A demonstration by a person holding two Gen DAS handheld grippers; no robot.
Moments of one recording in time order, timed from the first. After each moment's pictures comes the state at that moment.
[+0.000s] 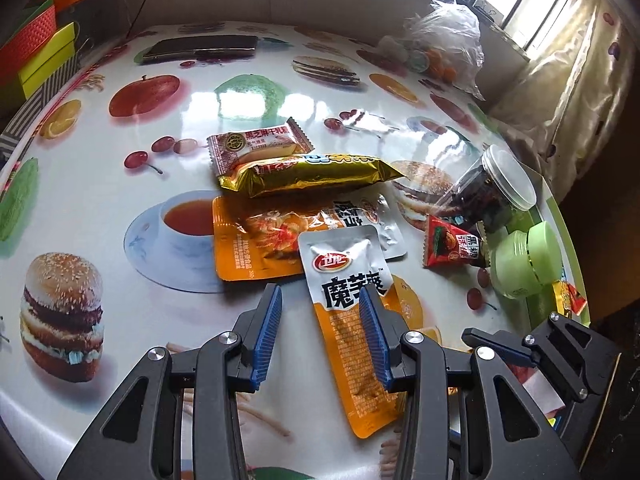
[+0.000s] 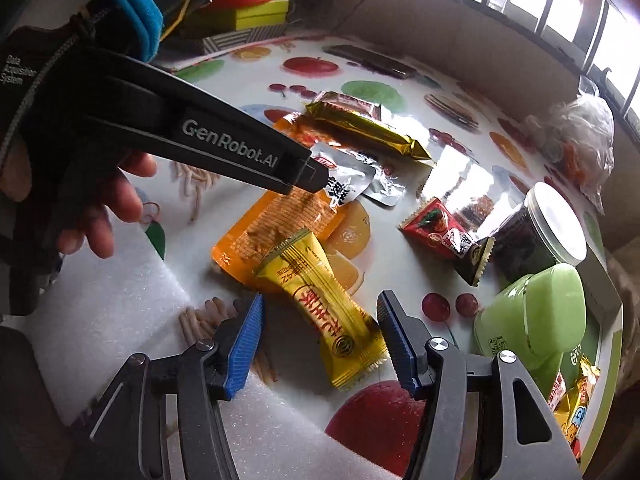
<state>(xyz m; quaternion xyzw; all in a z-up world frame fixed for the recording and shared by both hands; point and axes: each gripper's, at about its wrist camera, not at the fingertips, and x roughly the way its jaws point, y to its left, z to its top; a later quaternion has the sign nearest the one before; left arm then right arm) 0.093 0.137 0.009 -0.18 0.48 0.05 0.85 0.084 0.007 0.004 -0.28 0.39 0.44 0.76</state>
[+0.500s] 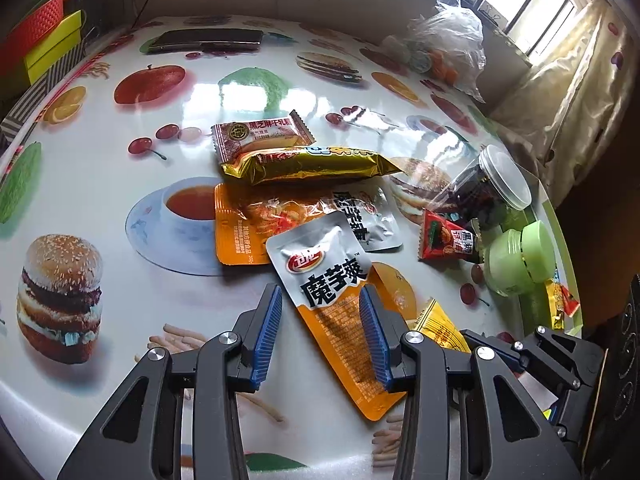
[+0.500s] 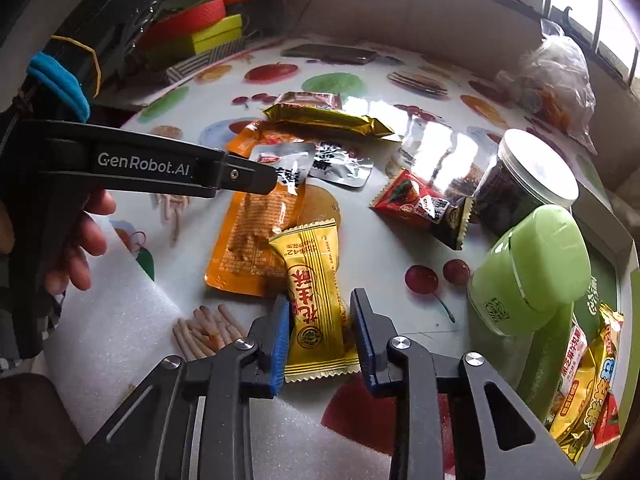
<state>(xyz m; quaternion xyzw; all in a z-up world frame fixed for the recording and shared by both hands) 0.087 0.135 0.010 -0.20 0.49 0.05 0.85 0.099 -0.014 0.004 -0.19 0.43 0.40 0.79</state>
